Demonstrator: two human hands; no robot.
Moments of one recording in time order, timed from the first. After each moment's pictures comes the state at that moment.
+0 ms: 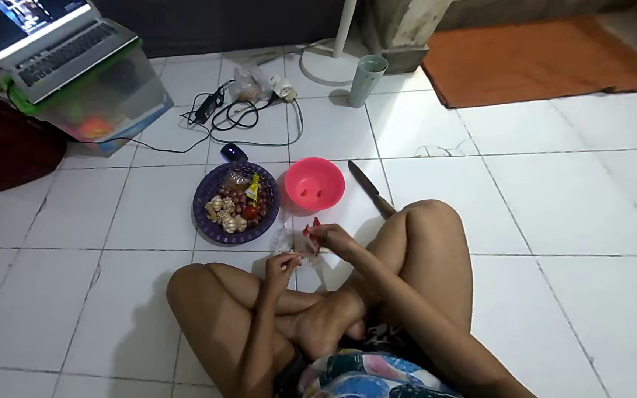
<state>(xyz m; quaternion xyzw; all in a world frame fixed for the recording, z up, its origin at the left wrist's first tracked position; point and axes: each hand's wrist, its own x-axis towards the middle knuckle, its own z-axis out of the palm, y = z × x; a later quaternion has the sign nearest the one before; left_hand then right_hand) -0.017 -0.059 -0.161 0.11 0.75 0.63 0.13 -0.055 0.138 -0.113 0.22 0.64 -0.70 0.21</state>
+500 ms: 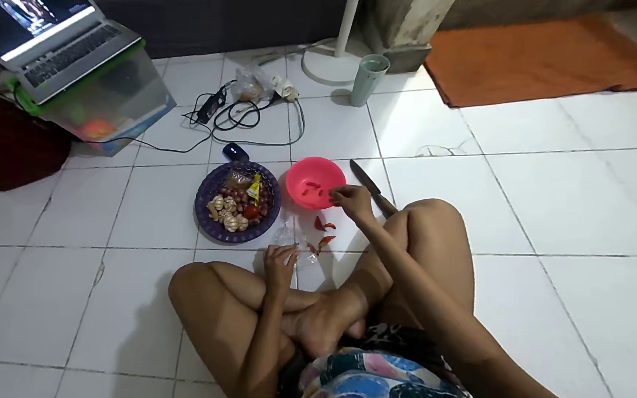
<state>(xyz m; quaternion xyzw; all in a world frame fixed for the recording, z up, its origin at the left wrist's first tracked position) -0.015 -0.050 -0.163 0.11 0.87 0.47 -0.02 -0.103 0.179 -0.083 0.21 0.84 -0.50 0.04</state>
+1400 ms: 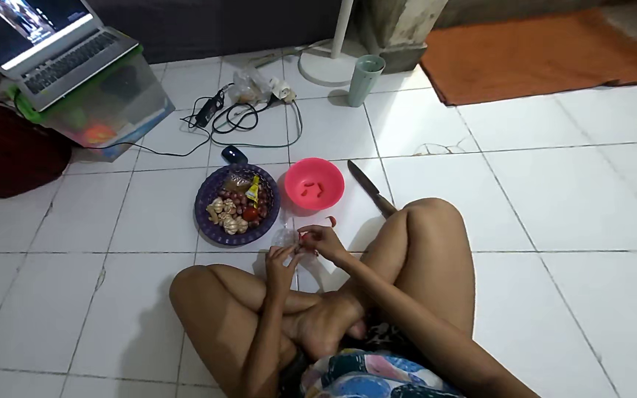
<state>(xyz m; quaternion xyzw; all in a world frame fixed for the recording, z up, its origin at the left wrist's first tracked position) -0.015 -0.046 -0.162 0.09 0.85 0.52 -0.02 -0.046 0.121 -0.129 0.12 0.74 -0.64 0.19</state>
